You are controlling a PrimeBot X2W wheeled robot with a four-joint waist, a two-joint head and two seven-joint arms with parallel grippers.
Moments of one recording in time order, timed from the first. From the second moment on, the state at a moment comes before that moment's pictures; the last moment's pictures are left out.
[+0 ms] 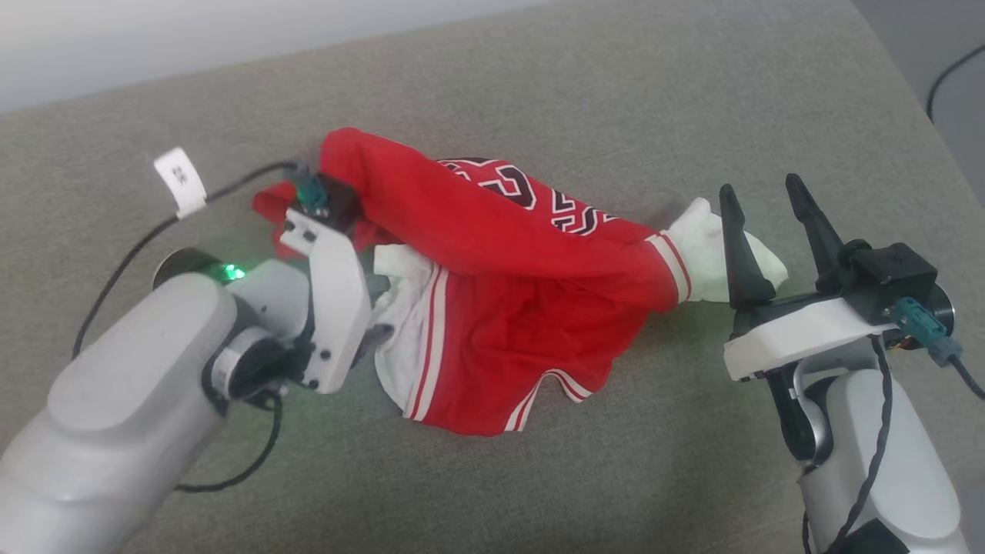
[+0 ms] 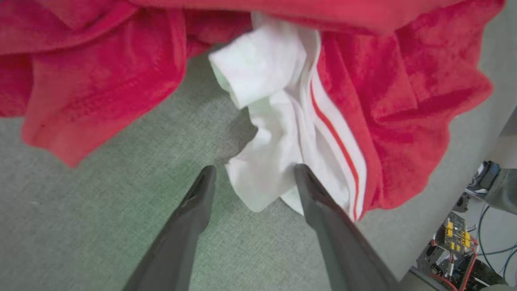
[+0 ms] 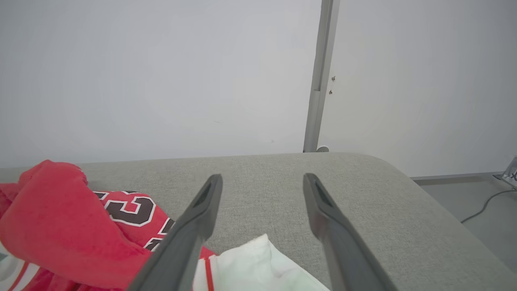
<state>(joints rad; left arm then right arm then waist) -0.82 0.58 -0.80 0.24 -0.94 0.01 0.86 -0.39 -0.05 0.01 0.29 0.15 0.13 -0.24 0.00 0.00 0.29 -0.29</state>
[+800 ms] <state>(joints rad) -0.76 0.58 -0.75 0.39 -0.99 -0.01 0.74 -0.37 -0.05 -0.05 0.28 0.11 0.13 -0.23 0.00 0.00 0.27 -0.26</state>
